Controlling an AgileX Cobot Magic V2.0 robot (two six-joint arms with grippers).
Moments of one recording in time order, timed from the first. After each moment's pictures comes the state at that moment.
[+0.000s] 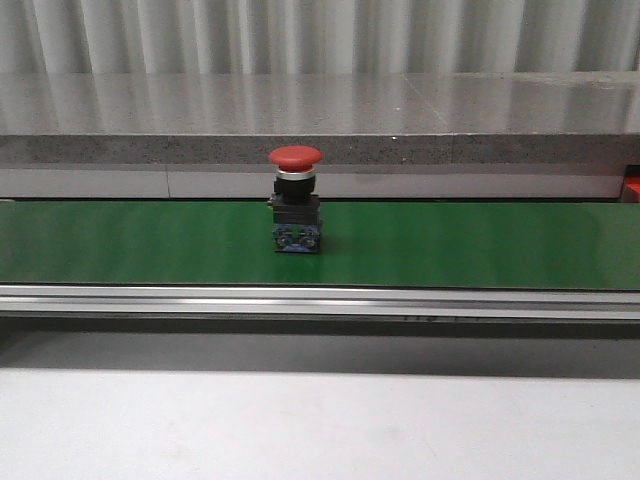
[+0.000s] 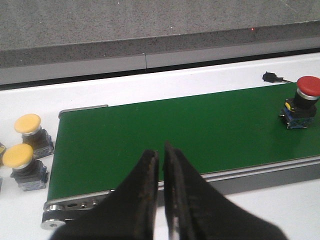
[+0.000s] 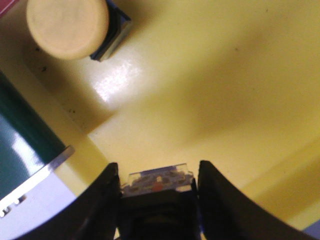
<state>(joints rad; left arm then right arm) -0.23 0.49 -0.56 -0.04 0.55 0.00 -0.67 1.51 -0.97 0.07 0.89 0.09</state>
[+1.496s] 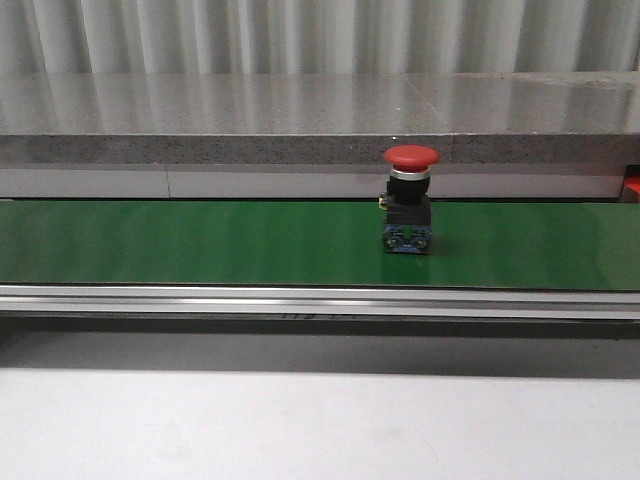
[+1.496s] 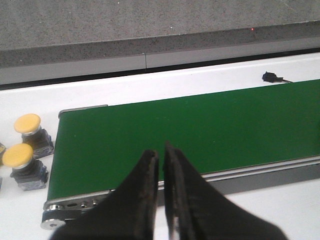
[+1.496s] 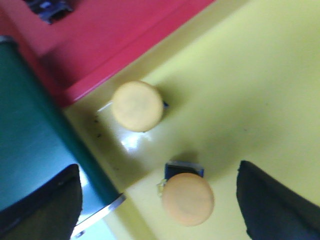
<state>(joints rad) -0.23 0.49 -0.56 -0.04 0.55 0.00 -0.58 1.35 -0.97 0.08 0.75 0.09</state>
